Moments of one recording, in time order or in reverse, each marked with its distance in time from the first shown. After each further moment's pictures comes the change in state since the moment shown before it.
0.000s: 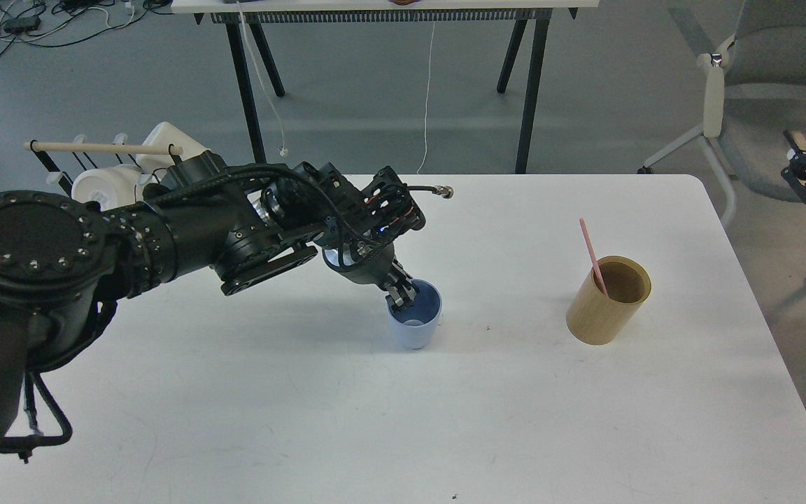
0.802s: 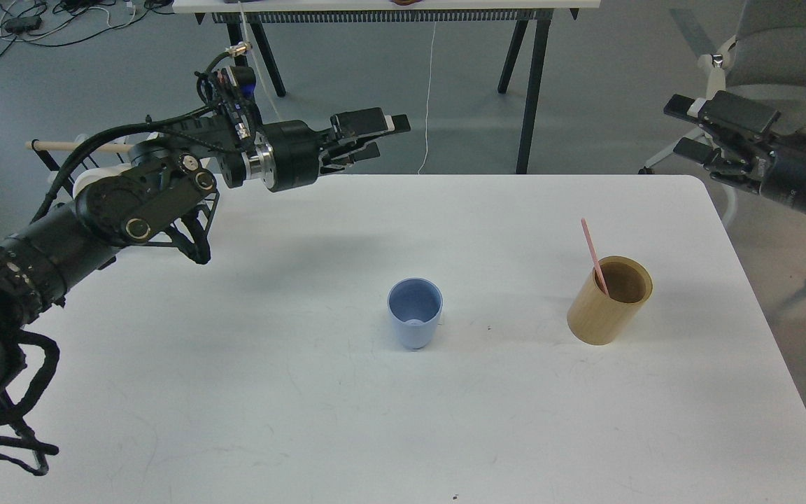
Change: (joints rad) left arm 0.248 0.291 -0.681 0.010 -0.809 0.000 0.000; right arm 0.108 -0.232 -0.008 0.556 -1.121 -0.147 0.000
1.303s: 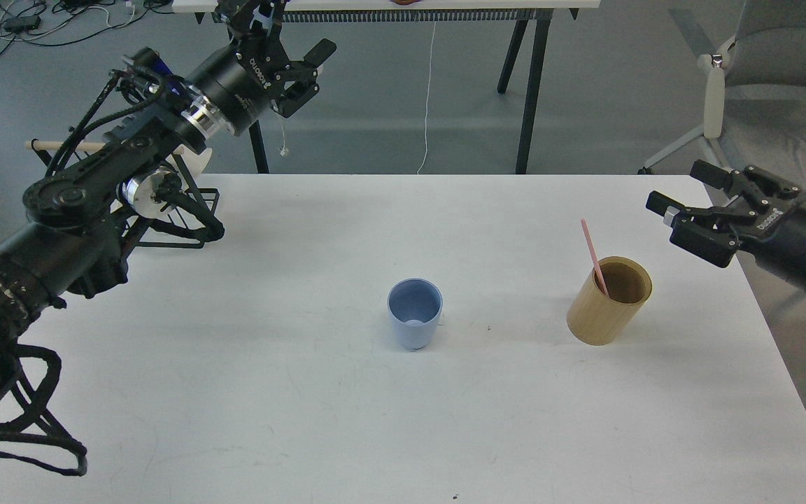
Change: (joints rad) left arm 0.050 0.011 -0.165 -0.004 -0.502 0.000 0.000; right arm -0.027 -0.085 -0.367 0.118 -0.497 -0.803 0.000
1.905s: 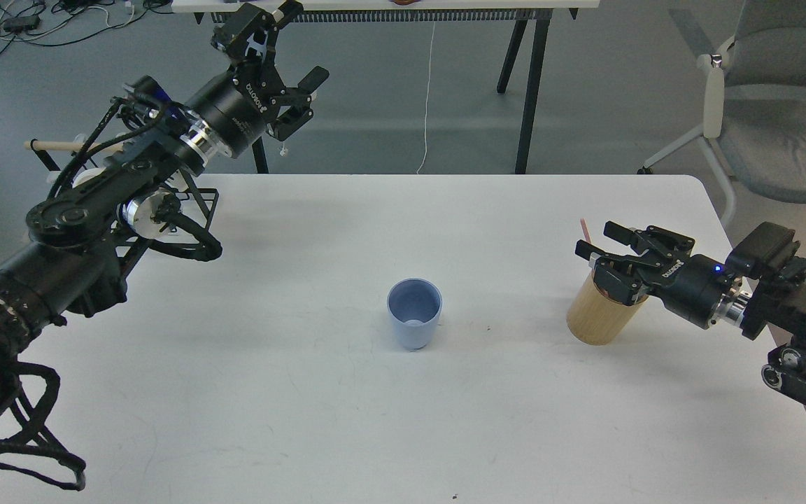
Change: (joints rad) left arm 0.052 0.002 0.004 0.002 -0.003 0.000 0.000; right arm -0.038 0.348 -0.078 -0.285 0.003 -0.027 -0.001
